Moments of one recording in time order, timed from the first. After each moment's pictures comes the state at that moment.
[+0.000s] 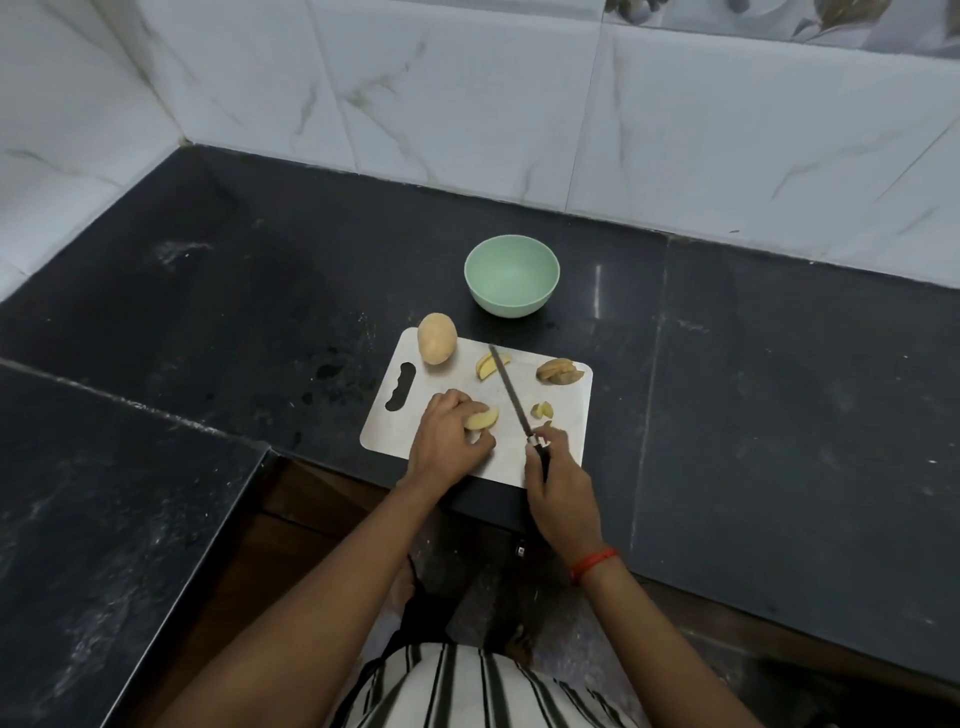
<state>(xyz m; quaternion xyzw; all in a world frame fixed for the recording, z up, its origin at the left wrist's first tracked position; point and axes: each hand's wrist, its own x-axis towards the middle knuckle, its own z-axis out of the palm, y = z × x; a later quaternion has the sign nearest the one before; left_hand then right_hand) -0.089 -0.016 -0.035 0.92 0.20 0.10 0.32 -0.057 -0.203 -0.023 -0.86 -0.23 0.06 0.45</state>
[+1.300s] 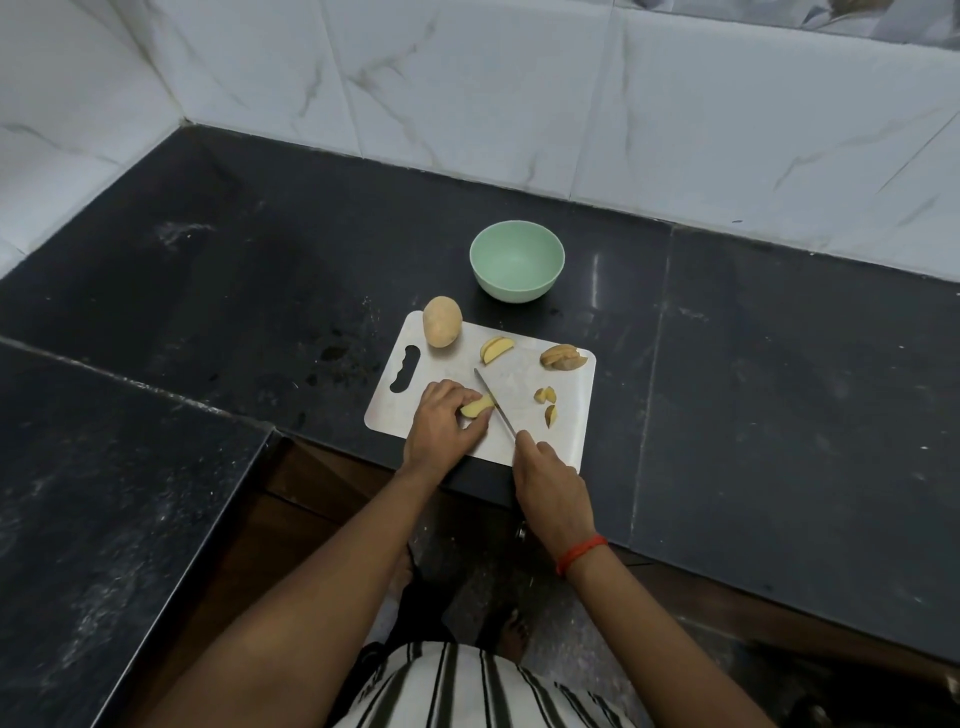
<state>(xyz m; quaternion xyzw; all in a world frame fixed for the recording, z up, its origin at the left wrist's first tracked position) -0.101 -0.009 -0.054 0.90 0.20 0.18 0.34 -0.075 -0.194 -0.020 -0.93 -0.32 0.12 0.16</state>
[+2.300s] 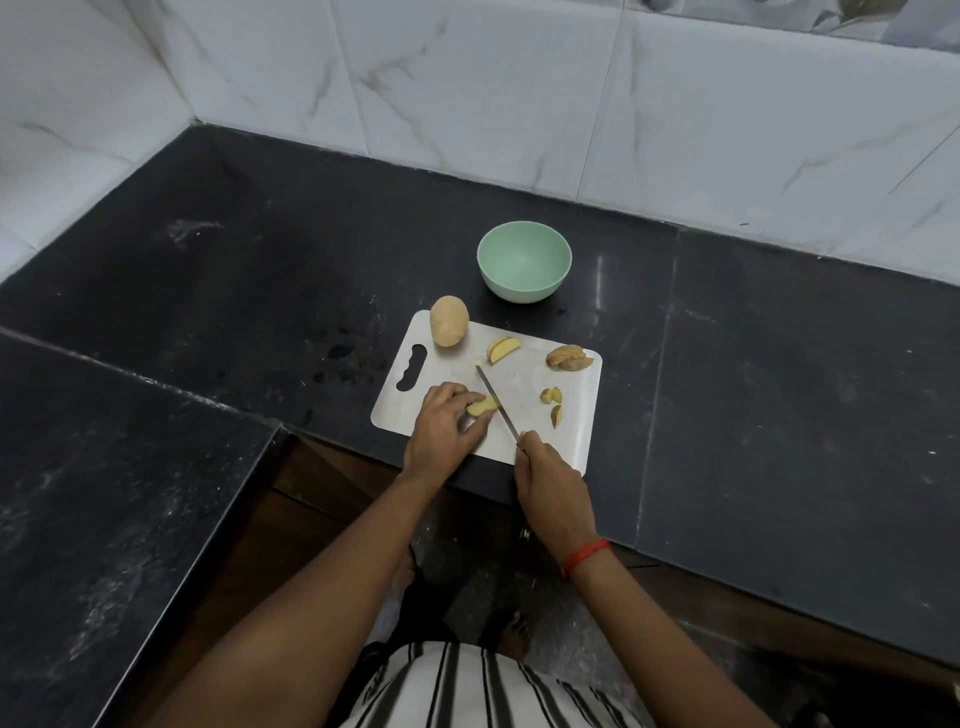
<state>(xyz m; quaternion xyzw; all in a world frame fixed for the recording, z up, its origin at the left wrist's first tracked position) -0.111 -0.009 -0.053 0.90 0.20 0.17 0.35 -0.081 -0.192 -0.024 -0.91 -0.31 0.09 0.25</state>
